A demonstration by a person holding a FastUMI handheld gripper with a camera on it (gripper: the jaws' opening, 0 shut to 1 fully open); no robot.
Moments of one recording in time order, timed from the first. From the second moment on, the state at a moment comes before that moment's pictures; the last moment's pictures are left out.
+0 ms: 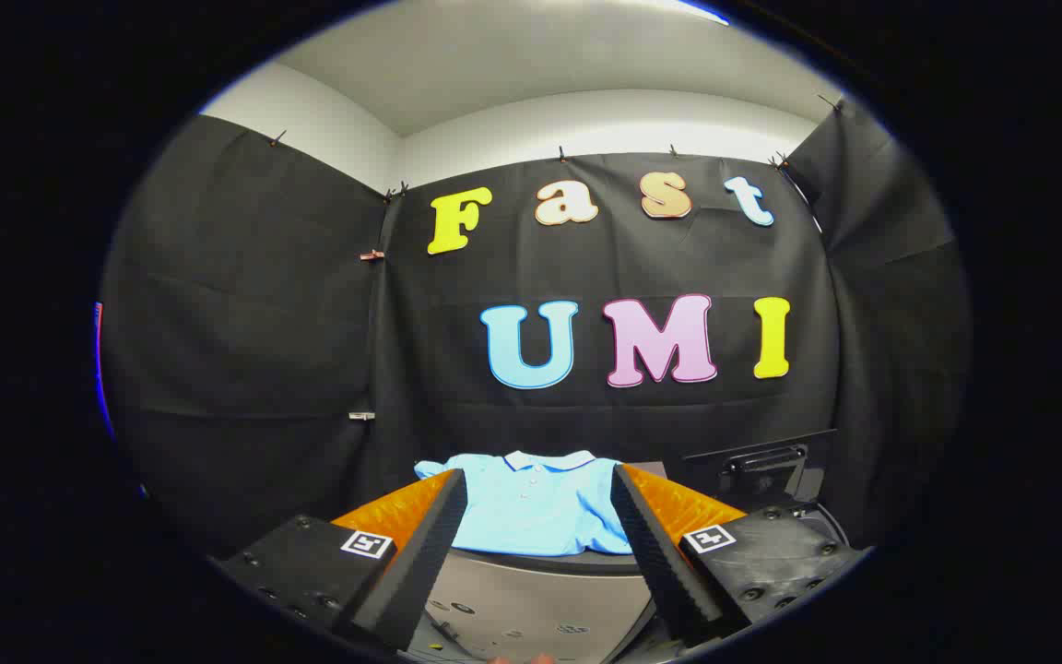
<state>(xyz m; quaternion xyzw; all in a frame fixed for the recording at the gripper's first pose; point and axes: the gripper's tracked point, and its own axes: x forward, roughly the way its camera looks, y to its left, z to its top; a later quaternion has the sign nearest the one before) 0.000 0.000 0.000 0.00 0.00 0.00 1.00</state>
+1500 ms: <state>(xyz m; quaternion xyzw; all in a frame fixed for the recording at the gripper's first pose) 0.023 0.019 -0.031 -0.02 0.02 -0.06 1.00</state>
